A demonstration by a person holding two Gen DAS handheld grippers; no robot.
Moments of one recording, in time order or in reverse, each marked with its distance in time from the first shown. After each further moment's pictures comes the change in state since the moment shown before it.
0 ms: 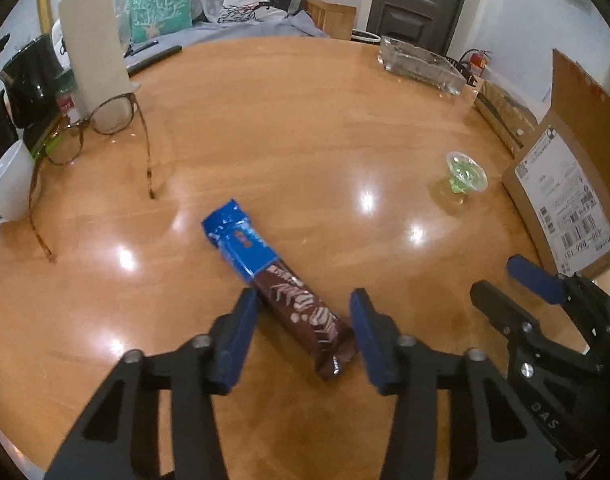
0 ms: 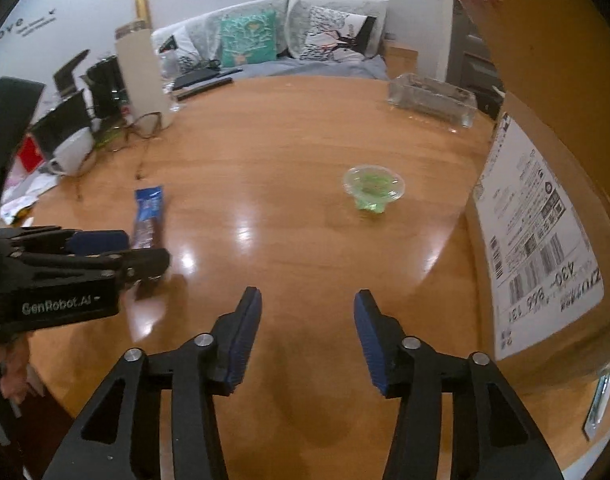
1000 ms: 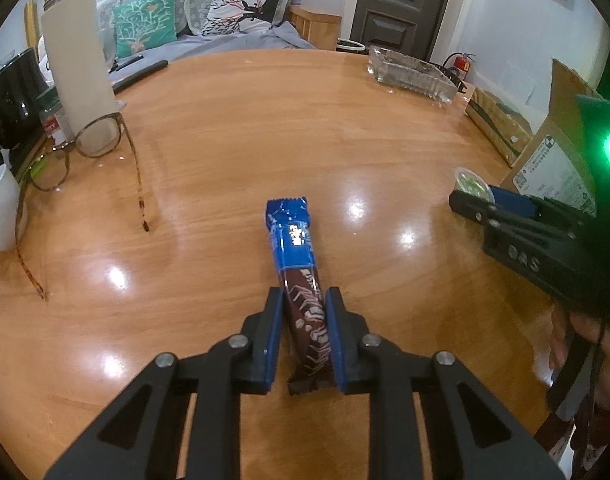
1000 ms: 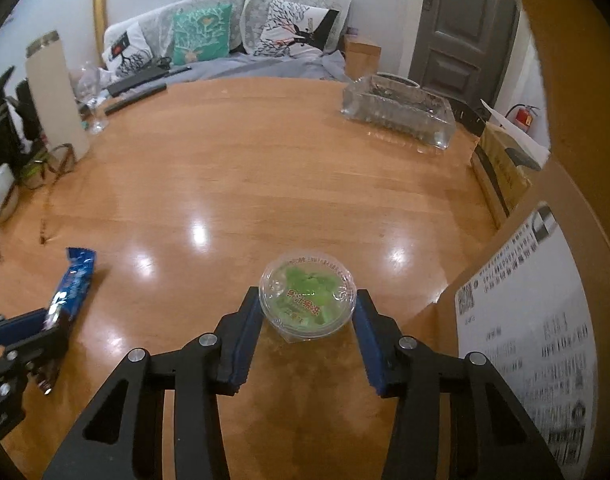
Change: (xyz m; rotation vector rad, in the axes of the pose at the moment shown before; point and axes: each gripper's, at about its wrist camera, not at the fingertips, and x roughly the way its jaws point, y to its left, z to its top) left arm -0.005 0.017 0.011 0.054 -0.042 -0.043; right arm 0.059 -0.036 0.069 0.035 0.018 -0.129
